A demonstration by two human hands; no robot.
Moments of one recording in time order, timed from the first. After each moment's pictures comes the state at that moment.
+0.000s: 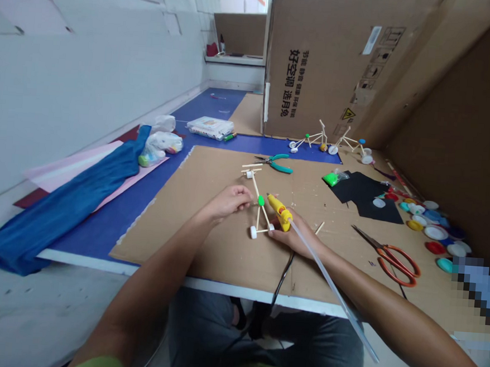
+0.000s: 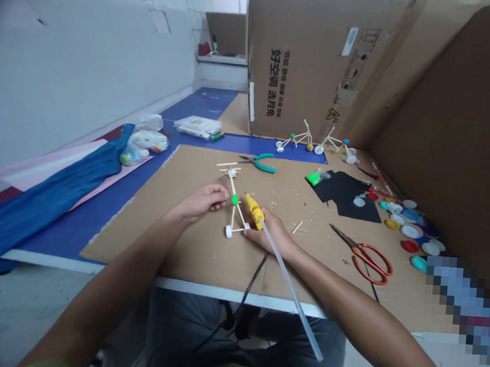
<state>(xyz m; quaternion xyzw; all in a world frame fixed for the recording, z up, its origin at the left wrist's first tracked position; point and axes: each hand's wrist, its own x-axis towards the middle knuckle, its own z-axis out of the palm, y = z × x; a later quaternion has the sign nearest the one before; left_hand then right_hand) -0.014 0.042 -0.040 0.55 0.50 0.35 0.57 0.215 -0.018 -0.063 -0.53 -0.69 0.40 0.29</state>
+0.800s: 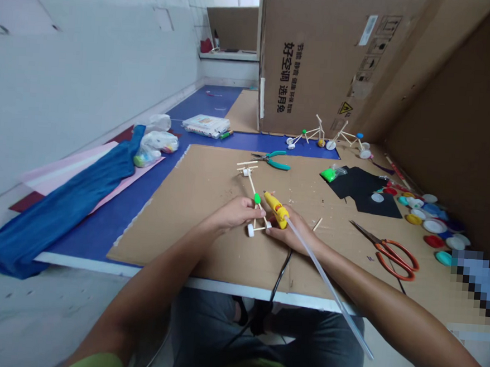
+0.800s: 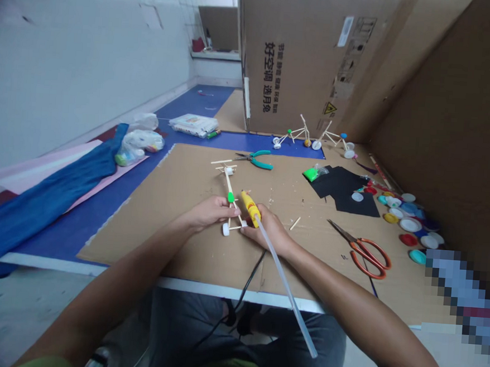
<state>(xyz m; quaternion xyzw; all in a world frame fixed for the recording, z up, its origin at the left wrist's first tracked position) 0.011 0.017 -0.045 0.58 0.47 0.26 0.62 0.214 -0.018 -0.067 -0.52 -0.69 0.41 0.30</state>
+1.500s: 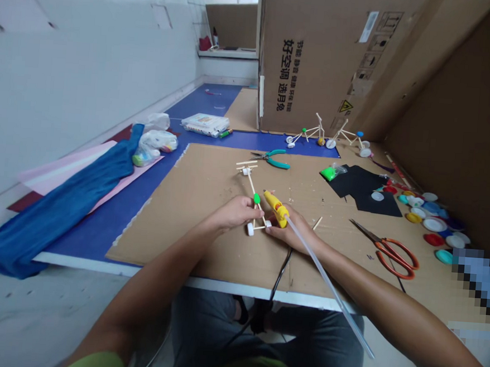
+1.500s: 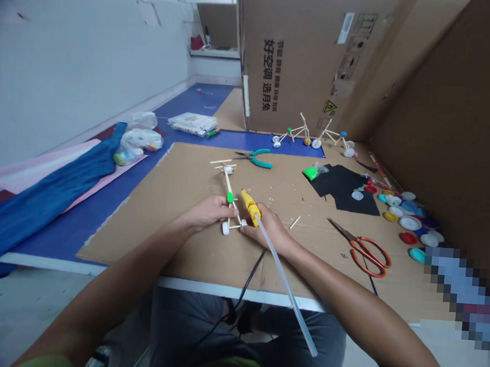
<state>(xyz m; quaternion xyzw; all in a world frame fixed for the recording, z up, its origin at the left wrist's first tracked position) 0.013 0.017 -0.045 0.57 0.49 0.26 0.61 0.214 -0.017 -0.068 -0.52 -0.69 0.41 0.30</state>
